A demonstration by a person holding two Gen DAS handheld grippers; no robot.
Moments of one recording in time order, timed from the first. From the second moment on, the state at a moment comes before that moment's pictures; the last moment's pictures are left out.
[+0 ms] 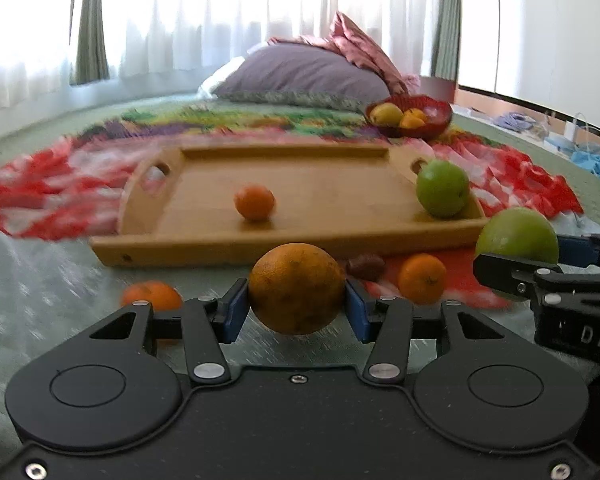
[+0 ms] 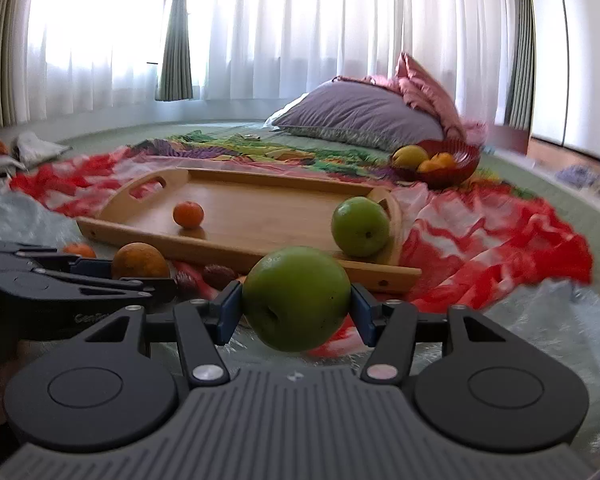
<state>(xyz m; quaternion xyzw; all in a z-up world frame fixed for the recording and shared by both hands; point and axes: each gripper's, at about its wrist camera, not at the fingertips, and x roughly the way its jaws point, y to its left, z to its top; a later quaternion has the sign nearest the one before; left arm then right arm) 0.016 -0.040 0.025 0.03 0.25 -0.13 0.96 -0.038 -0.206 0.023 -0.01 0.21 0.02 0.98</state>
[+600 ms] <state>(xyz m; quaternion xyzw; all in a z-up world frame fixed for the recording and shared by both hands) 0.147 0.010 0.110 0.00 0.27 -0.12 0.95 0.095 -0.256 0.093 0.07 0.25 0.05 0.96</state>
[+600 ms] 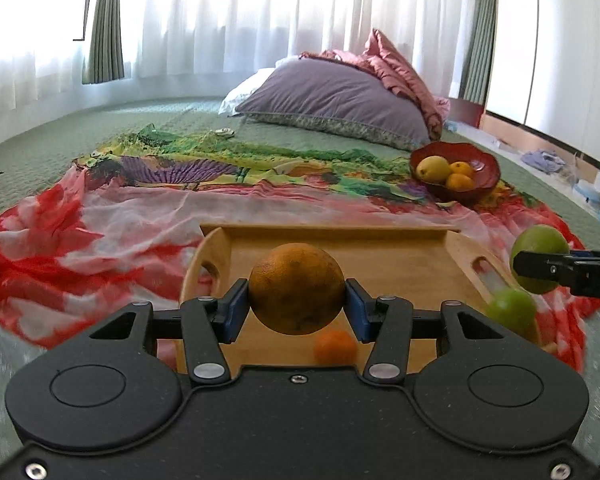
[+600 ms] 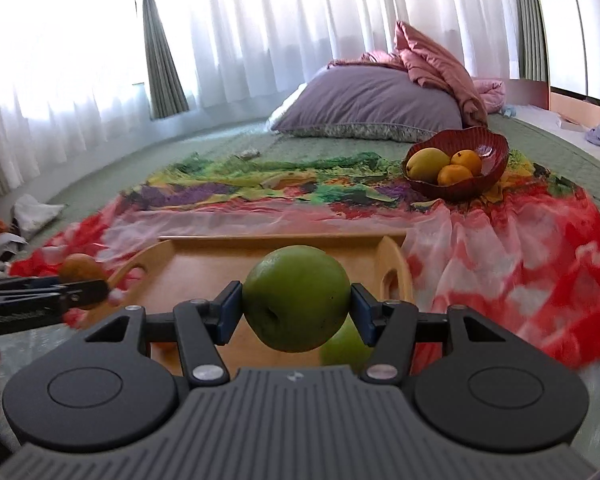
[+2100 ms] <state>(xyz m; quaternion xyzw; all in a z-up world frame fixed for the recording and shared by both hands) 0.232 0.001 0.046 0.02 0.37 -0.09 0.93 0.196 -0.260 0.036 0.08 0.38 0.01 0.92</state>
